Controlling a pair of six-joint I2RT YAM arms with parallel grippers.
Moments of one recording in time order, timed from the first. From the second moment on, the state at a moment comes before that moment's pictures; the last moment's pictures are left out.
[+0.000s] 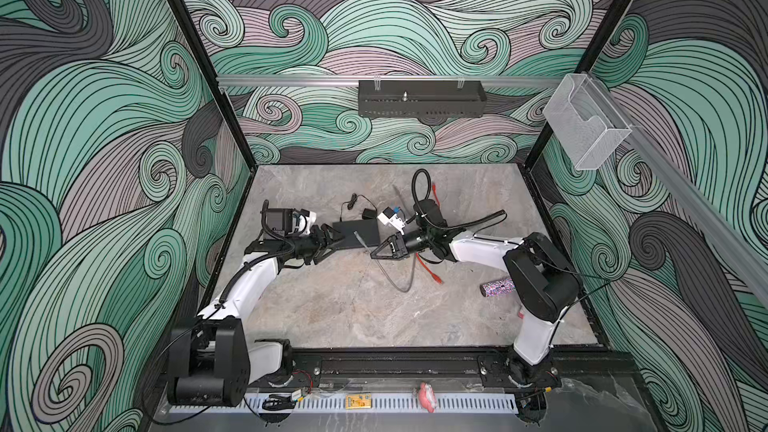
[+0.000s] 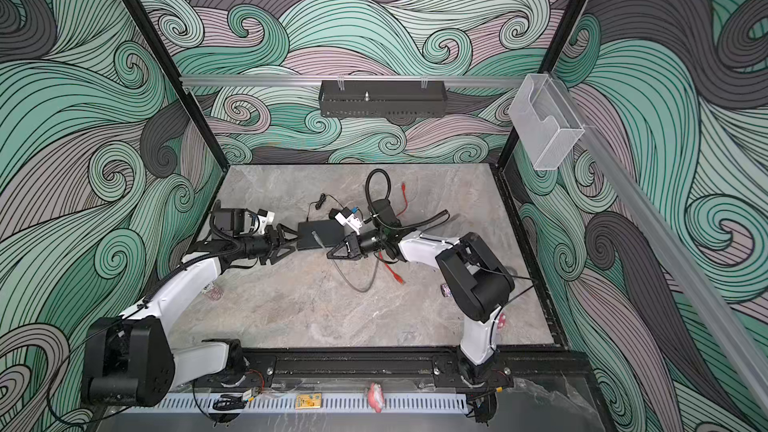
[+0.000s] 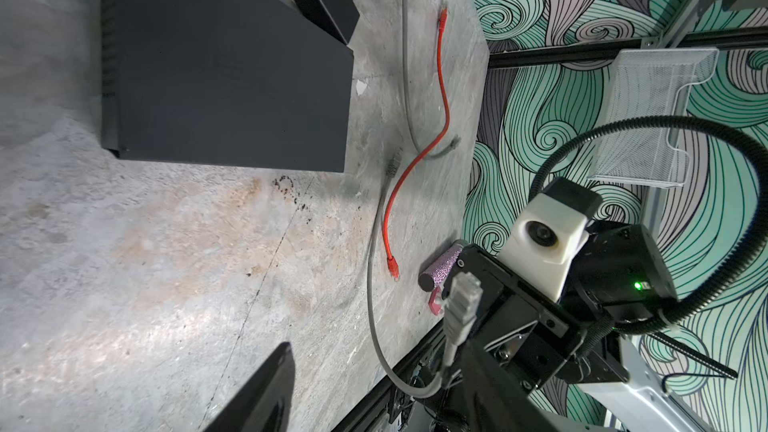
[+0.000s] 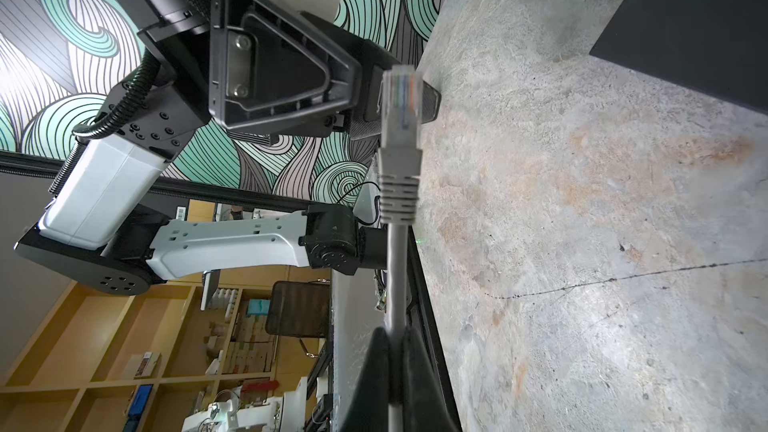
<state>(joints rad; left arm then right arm) -0.03 1.23 0.75 -0.39 0.82 -0.71 0.63 1.83 1.02 0.24 -1.13 0.66</state>
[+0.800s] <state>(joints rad) -0.11 1.26 0.75 -0.28 0.84 -0.72 0.86 1.65 1.04 -0.33 -0.46 0.09</state>
